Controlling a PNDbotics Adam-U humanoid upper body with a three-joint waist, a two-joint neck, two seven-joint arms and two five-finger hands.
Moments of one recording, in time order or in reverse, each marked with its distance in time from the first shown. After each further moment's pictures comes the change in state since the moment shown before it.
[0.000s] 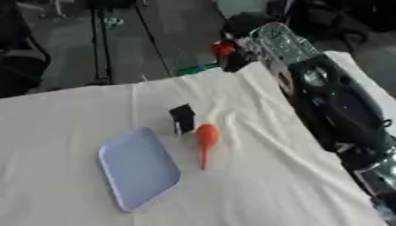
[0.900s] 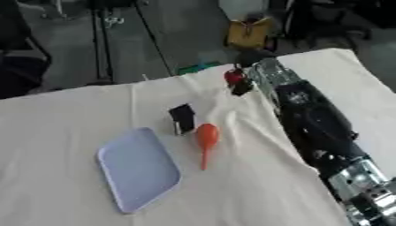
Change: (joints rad) left arm 0.001 -0.008 0.001 0.000 0.000 0.000 0.000; right arm 0.000 0.088 -0.153 0.374 0.138 0.037 -0.126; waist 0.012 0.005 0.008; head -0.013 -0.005
